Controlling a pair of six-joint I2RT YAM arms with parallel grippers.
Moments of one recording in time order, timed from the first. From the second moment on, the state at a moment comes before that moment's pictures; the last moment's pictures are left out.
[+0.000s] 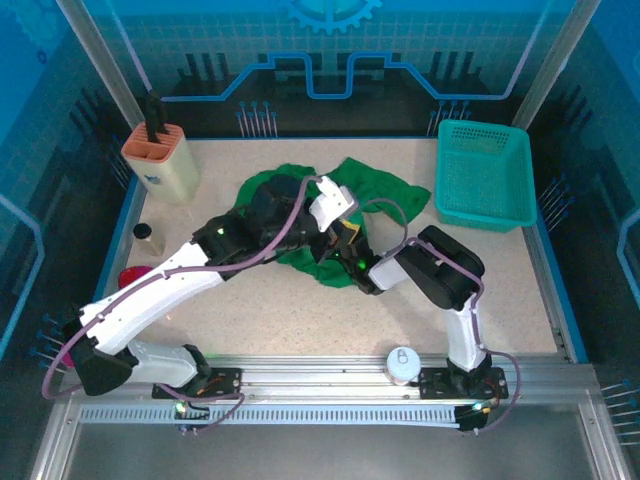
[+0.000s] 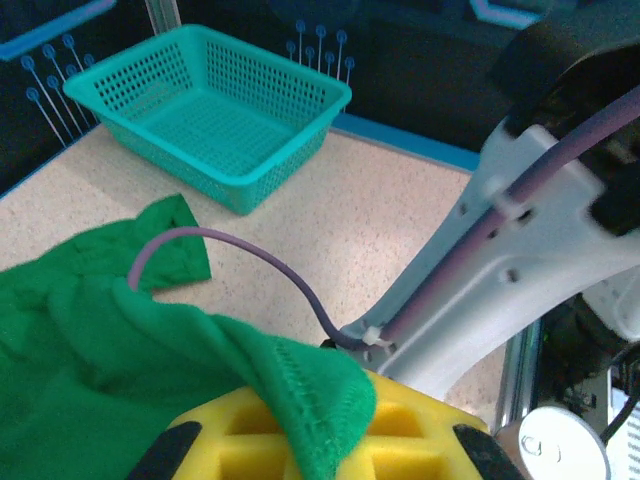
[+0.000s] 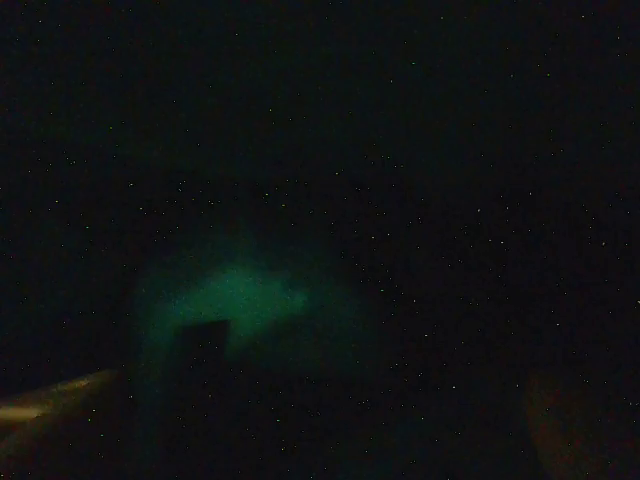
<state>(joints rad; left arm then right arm) -0.85 1.30 1.39 -0.51 0.24 0.05 0.70 2.05 0.84 0.87 0.21 0.30</state>
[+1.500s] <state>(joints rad) -0.23 1.38 1.39 -0.51 0.23 -0.01 0.48 1.55 1.05 0.44 -0.78 0.19</state>
